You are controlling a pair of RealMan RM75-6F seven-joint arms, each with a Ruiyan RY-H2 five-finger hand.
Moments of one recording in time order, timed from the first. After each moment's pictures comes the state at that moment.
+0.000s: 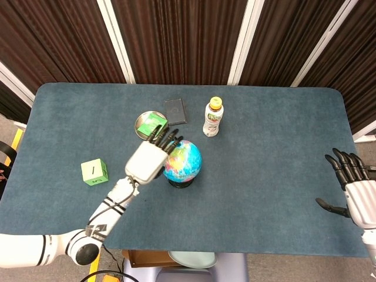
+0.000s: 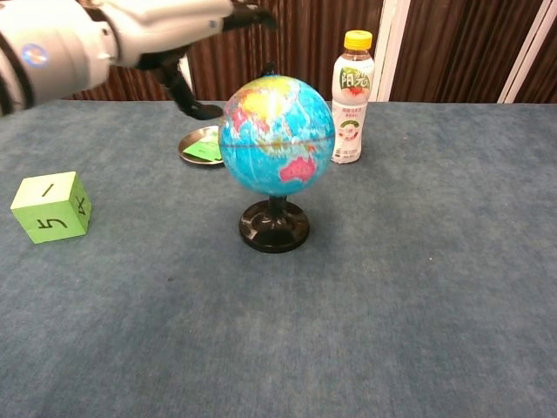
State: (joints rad) left arm -0.93 -1.39 -0.24 -1.86 1.01 1.14 0.88; right arm 0.11 -0.99 0.07 -1.59 -1.63 1.56 0.14
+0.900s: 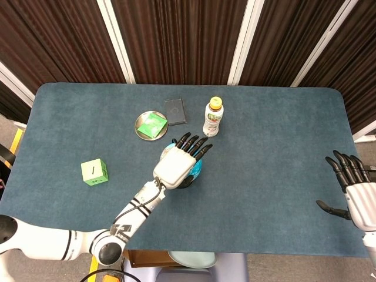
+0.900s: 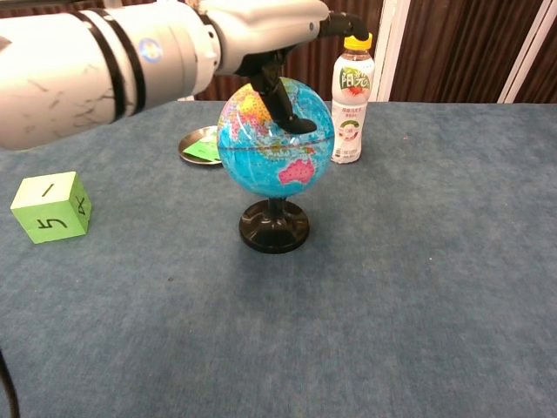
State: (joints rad) left arm -1.10 -1.55 -0.32 -1.83 0.83 1.09 0.82; right arm 0.10 -0.99 0.06 -1.59 -1.64 1.57 0.15
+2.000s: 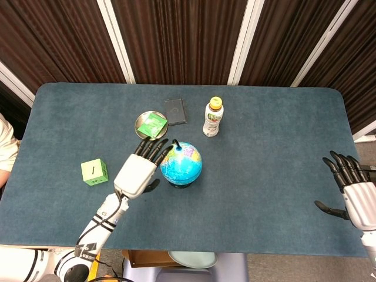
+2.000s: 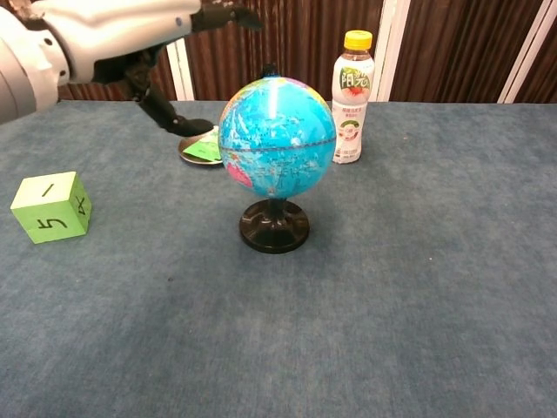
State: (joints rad) left arm -0.89 -1.39 -0.13 -2.01 1.07 1.30 0.72; right arm 0.11 -1.00 0.05 -1.56 -1.65 1.57 0.17
